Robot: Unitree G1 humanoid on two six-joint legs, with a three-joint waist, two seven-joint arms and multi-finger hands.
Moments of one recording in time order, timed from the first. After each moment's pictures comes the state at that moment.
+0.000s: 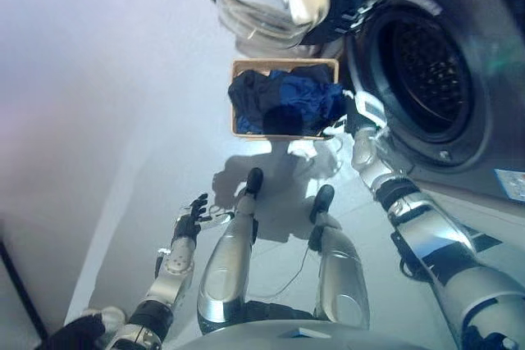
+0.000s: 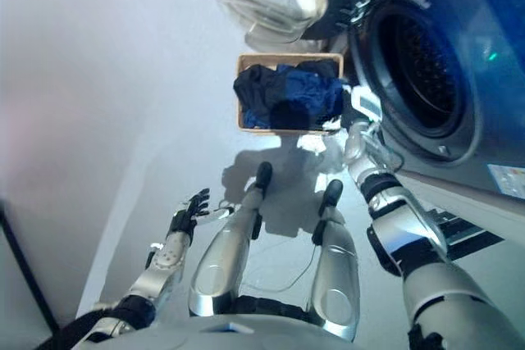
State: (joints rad) left arm -0.06 0.24 -0.30 0.59 -0.12 -0.03 0.27; right arm -0.91 -0.44 0.53 1.09 -0.50 0.11 -0.40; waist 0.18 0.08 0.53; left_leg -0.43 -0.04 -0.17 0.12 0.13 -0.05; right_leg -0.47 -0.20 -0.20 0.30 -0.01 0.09
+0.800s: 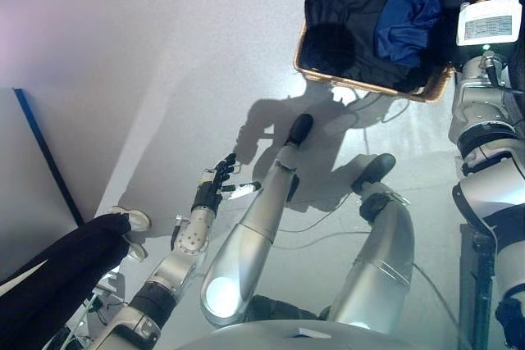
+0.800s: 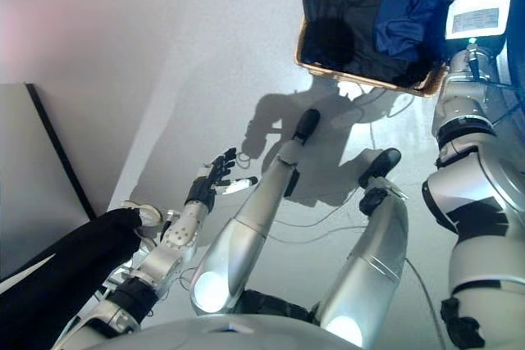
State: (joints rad) left arm -0.10 0.31 -0.46 0.33 -0.20 -0.07 0.29; right arm -1.21 -0.74 0.71 1.35 -0.82 0.25 -0.50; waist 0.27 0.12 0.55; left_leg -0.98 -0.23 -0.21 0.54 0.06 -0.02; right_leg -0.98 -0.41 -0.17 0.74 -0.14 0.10
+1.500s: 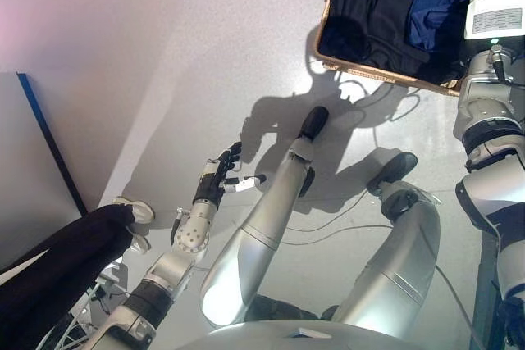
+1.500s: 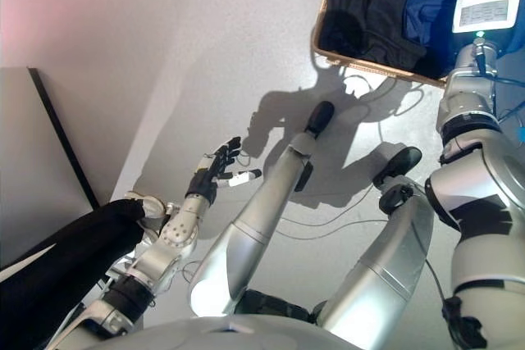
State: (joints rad) left arm -0.09 0.35 -0.47 0.24 -0.20 -0.09 0.29; right arm -1.22 -0.76 0.72 1.36 -0.82 0.27 -0.49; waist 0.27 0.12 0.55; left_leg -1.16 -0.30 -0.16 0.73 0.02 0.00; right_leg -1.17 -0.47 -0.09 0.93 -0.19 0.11
